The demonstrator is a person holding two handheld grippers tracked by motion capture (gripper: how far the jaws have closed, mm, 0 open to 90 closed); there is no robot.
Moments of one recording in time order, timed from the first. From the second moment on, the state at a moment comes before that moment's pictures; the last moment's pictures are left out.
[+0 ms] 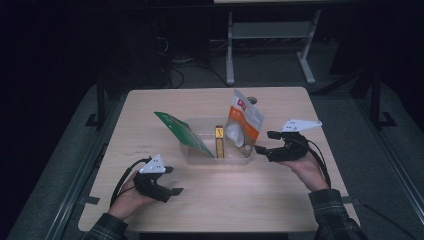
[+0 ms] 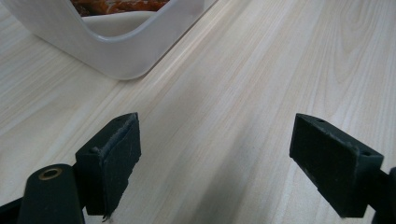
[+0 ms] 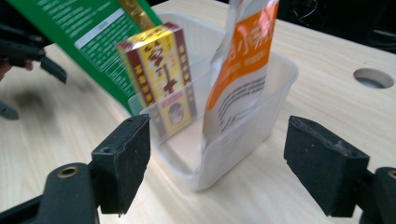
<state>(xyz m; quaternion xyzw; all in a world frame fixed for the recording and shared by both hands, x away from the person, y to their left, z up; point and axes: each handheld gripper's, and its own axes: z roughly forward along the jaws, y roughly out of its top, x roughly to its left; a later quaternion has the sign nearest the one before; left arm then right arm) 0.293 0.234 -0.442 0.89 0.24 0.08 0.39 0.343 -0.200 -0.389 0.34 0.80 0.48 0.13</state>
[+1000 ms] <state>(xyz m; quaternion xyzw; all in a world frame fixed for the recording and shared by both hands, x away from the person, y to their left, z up) 0.278 0.241 -0.448 0.90 0.21 0.05 0.37 0.293 -0.187 -0.427 0.29 0.85 0.42 0.11</state>
